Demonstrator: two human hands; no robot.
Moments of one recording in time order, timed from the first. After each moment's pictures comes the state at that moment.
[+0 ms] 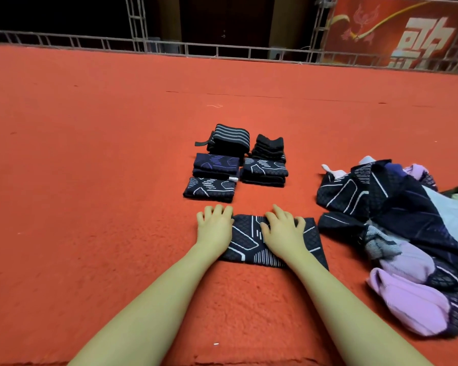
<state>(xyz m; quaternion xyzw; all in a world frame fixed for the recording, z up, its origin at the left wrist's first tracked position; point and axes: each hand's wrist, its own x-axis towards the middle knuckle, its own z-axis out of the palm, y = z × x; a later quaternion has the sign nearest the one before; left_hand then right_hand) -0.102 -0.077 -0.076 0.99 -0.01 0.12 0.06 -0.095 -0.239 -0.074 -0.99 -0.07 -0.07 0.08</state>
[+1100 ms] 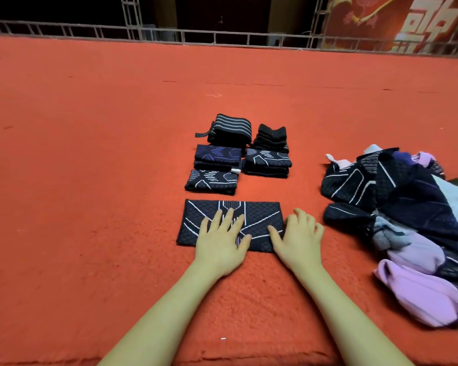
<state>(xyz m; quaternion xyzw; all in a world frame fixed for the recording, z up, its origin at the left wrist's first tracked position) -0.149 -0.075 -0.085 0.99 -0.06 0.02 0.08 -0.128 -0.246 -0.090 -0.98 0.02 -0.17 0.12</state>
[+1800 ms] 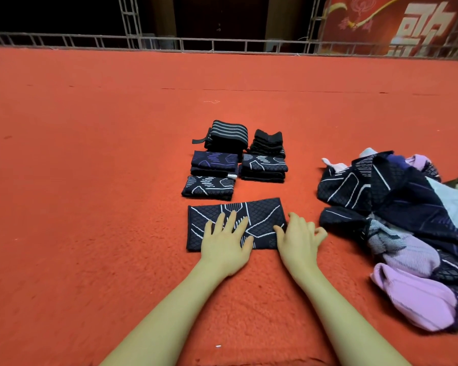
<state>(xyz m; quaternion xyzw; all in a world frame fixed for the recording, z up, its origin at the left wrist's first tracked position) -0.140 -0.090 -0.077 0.99 -0.06 0.00 0.08 -0.120 -0.246 -0.081 -0.98 0.08 -0.16 0.12</state>
